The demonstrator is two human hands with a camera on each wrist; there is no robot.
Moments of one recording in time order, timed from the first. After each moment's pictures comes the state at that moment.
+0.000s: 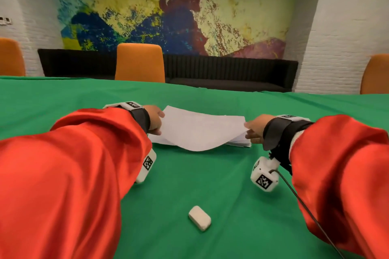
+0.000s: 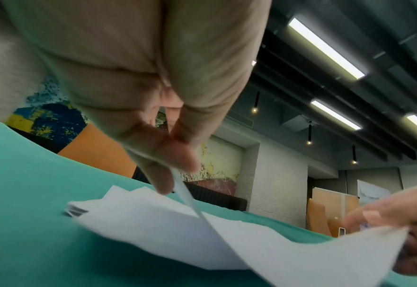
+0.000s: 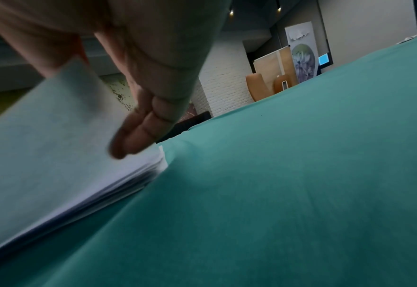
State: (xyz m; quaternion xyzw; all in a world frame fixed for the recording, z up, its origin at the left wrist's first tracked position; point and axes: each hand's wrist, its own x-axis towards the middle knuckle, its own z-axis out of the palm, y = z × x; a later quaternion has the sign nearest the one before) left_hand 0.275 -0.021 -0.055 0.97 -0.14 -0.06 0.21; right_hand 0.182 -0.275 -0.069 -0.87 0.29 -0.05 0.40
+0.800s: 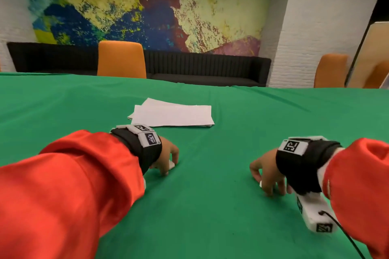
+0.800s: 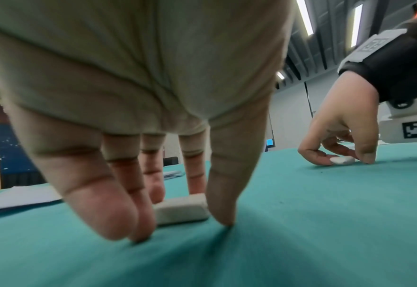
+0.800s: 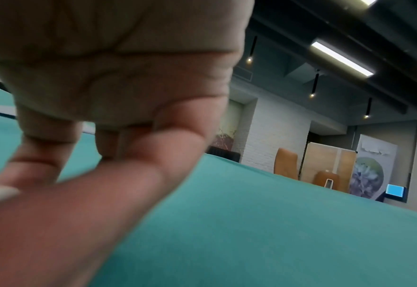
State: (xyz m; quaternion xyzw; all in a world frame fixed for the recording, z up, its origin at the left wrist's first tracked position) left_hand 0.075 -0.041 -0.073 0.92 -0.33 -0.18 -0.09; right_hand -0.062 -0.251 -0.064 -0.92 0.22 0.31 0.05
